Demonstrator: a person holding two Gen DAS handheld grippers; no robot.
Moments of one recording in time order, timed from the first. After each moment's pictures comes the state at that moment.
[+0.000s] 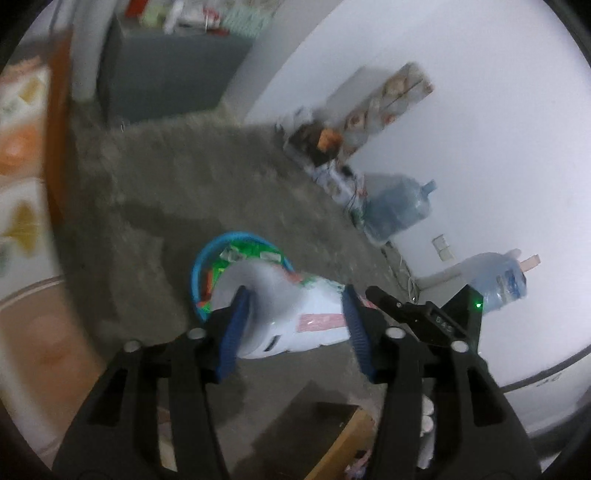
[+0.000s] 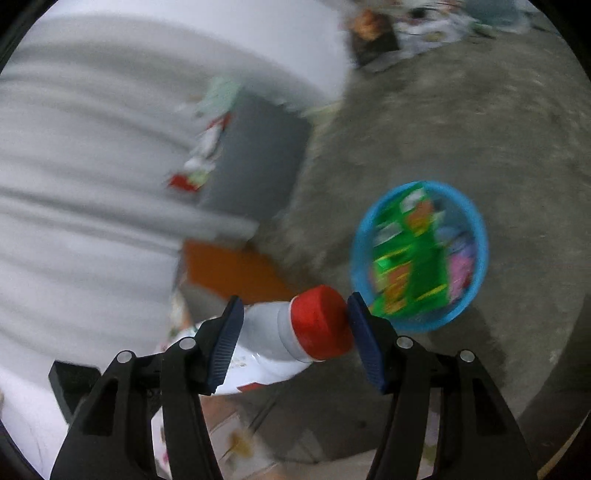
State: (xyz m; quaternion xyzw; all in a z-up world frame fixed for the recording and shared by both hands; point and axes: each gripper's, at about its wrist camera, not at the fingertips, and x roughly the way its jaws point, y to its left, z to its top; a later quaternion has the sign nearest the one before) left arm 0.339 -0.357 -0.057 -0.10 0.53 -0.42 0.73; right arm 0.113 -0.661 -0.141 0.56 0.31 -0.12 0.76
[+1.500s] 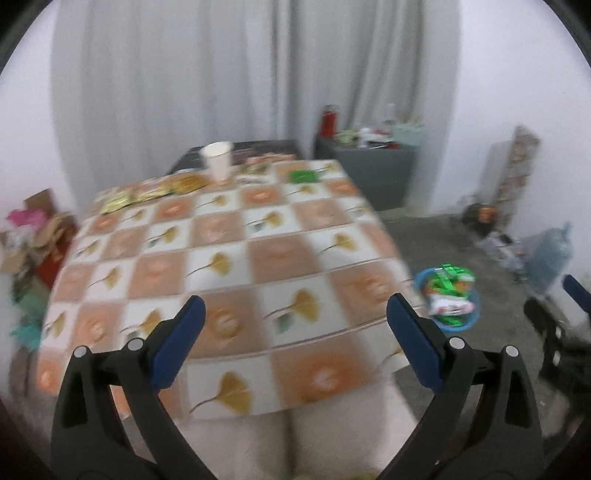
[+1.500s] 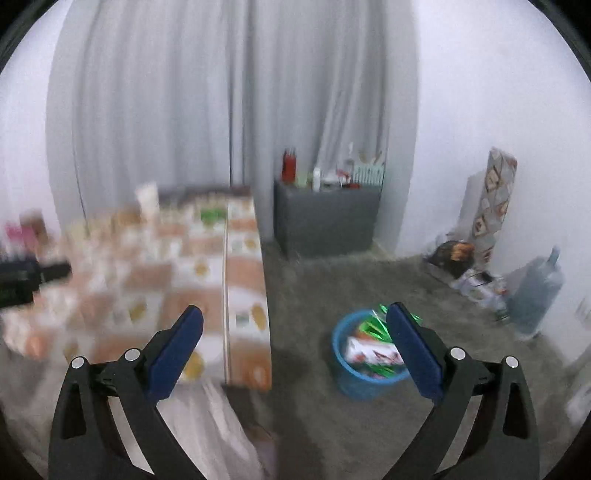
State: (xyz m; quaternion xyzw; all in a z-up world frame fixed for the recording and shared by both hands) left arm 0.076 -0.053 0.040 0.01 0.33 -0.07 0.94; right arm -0.037 -0.309 0.027 -0.04 0.28 -0.08 0.96
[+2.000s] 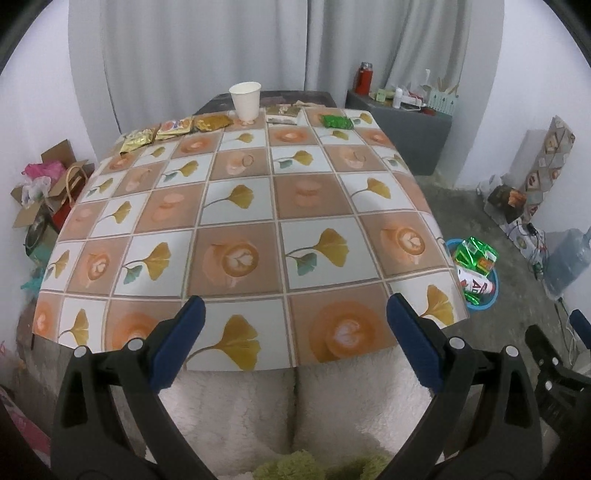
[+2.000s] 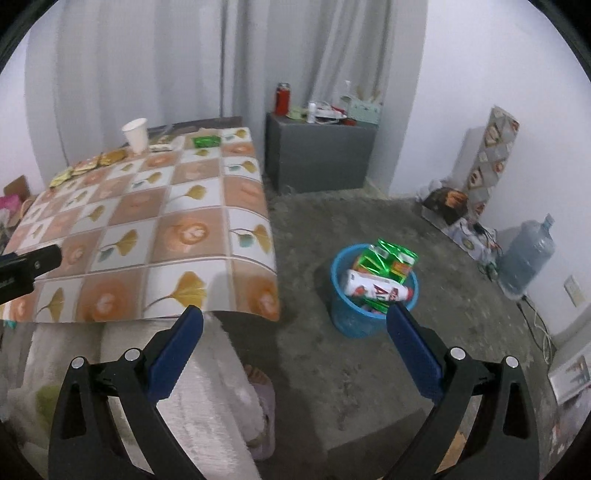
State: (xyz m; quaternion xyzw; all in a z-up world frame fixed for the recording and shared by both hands) left arm 0.084 -0.049 -0.002 -0.01 0.41 -0.03 0.91; right arm -0.032 -0.317 -0.011 0.00 0.37 -0.11 0.92
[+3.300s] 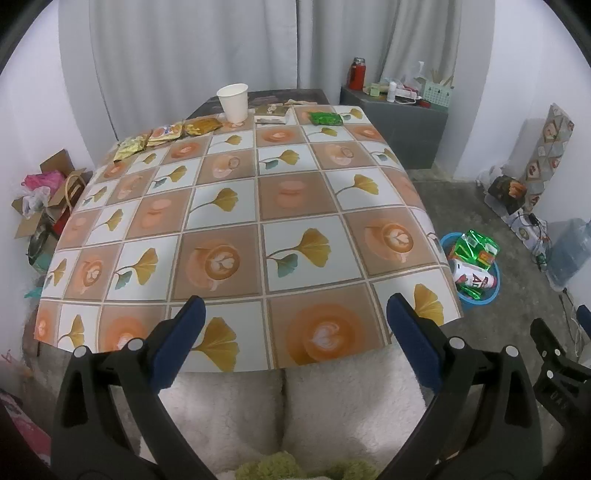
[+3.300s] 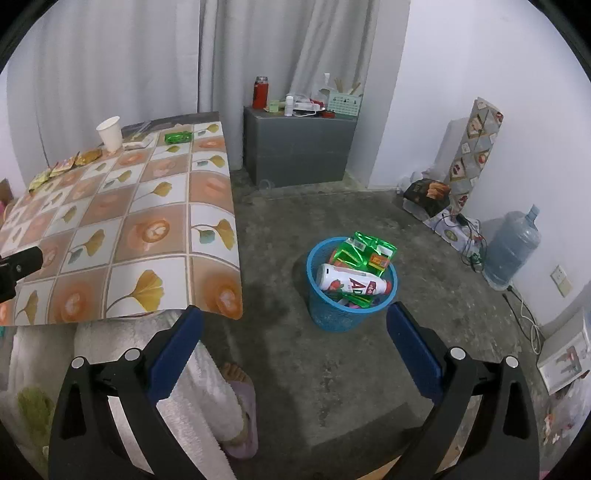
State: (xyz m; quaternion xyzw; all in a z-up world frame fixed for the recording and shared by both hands) left arm 0.084 -0.069 -0.001 0.01 0.41 -0.03 0.91; right arm -0.026 -0.338 -0.014 -0.01 0.38 -0.13 0.92
